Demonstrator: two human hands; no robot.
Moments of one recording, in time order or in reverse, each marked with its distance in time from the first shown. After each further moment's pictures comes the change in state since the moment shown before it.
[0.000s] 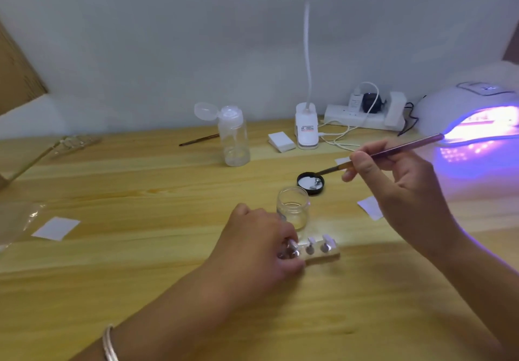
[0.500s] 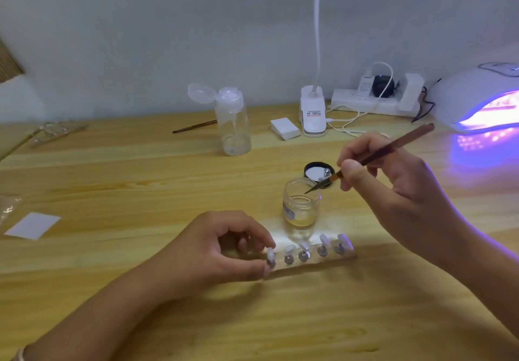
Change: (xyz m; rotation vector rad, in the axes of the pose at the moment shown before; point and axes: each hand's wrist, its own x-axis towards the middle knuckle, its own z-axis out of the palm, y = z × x) left_hand -0.020 -0.066 -0.008 -0.803 -0.175 -0.066; right_hand -0.001 0.001 0.021 -0.118 -0.211 -0.102
